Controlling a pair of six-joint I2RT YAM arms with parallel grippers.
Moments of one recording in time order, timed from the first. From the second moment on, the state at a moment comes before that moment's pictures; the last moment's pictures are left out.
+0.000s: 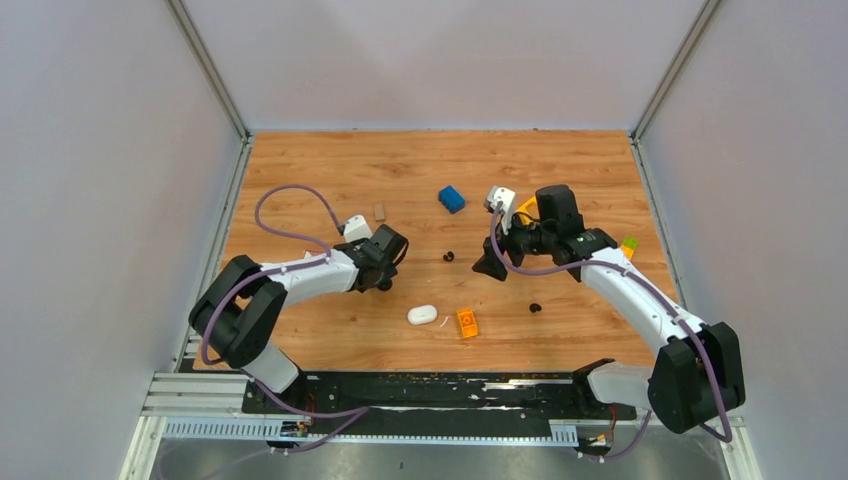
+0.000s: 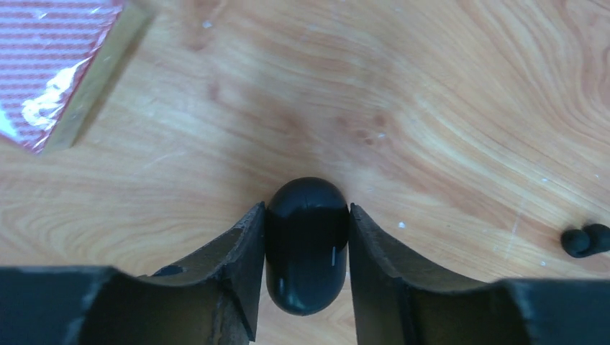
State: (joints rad) left arm -0.70 1.56 0.80 -0.36 -0.50 -1.13; right arm 0.38 1.25 0.90 -0.36 -0.71 -0.38
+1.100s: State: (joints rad) left arm -0.91 1.96 1.32 -0.39 -0.08 -0.19; right arm 0.17 1.31 0.88 -0.34 -0.87 -0.38
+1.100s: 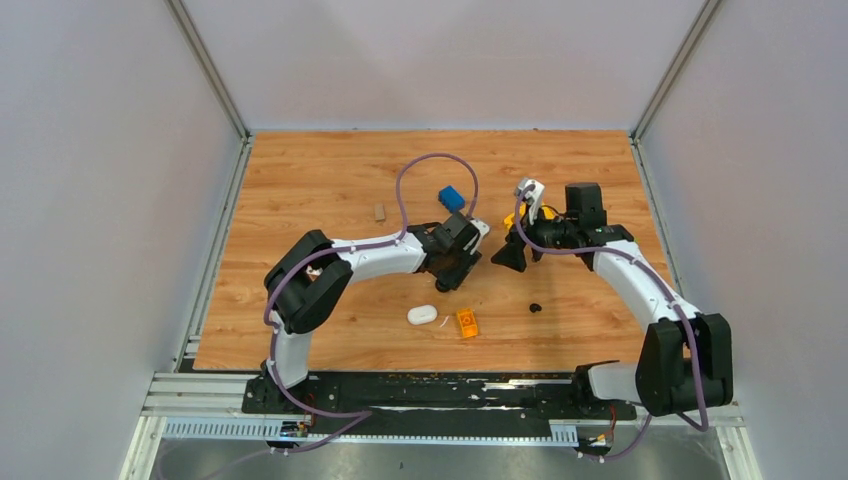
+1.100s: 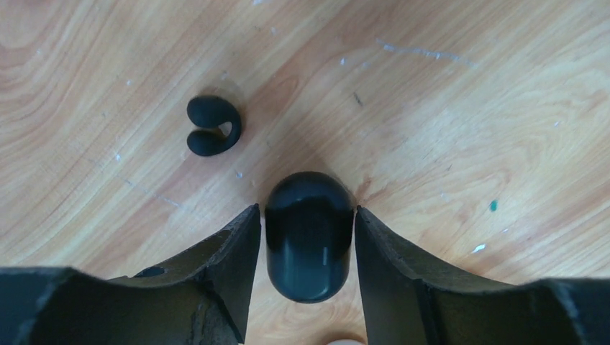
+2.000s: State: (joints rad) left arm -0.91 1.26 0.90 -0.45 -0.23 -0.47; right arm 0.39 1.73 1.19 -0.77 -0.81 -1.04
